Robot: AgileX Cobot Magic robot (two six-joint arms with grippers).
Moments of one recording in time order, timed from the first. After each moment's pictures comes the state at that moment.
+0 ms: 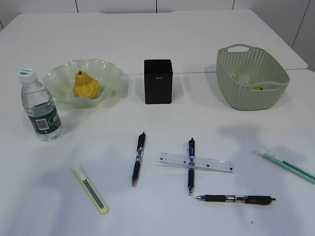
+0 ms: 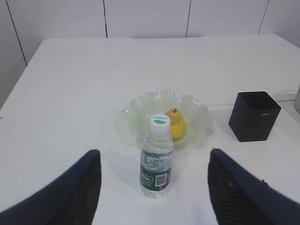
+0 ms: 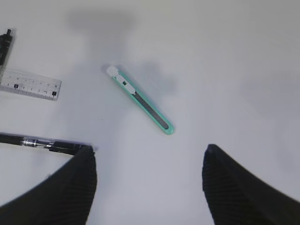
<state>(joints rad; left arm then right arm) -0.10 0.54 -0.59 0.02 0.37 -0.09 -0.02 1.17 -0.98 -0.02 0.99 -0.08</state>
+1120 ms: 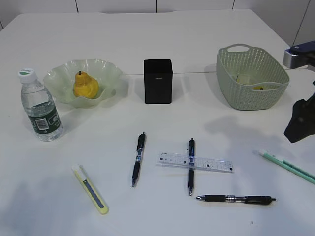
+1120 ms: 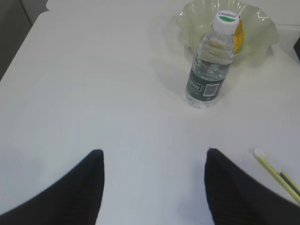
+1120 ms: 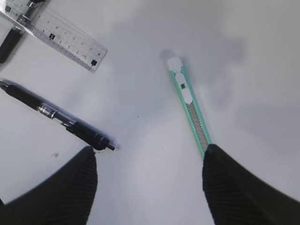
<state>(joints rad) -0.03 0.46 -0.53 0.17 0.71 -0.29 -0.02 1.50 -1.06 0.19 1.00 -0.54</state>
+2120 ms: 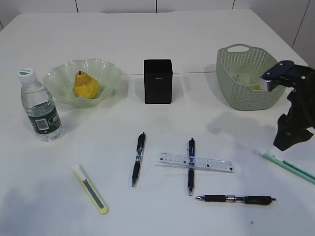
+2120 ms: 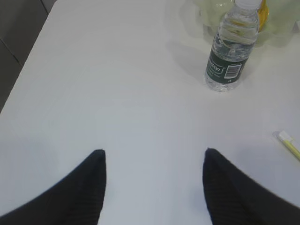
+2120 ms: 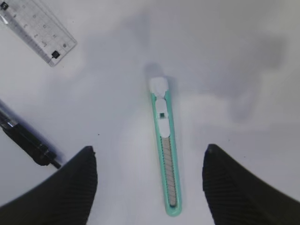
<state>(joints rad) -0.03 0.46 -0.53 0.24 0.77 -0.29 -0.02 1.76 -1.18 0.14 0.95 -0.80</state>
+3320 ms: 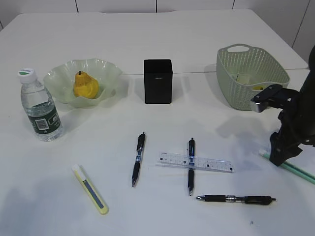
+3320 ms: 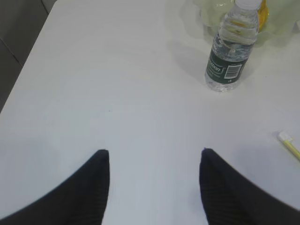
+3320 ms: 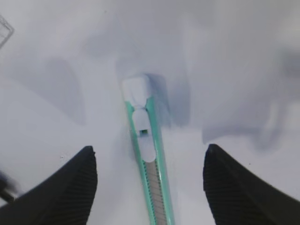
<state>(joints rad) -0.03 0.46 -0.53 0.24 0.78 -0.29 -0.02 1.94 -1.19 0.07 0.87 -0.74</state>
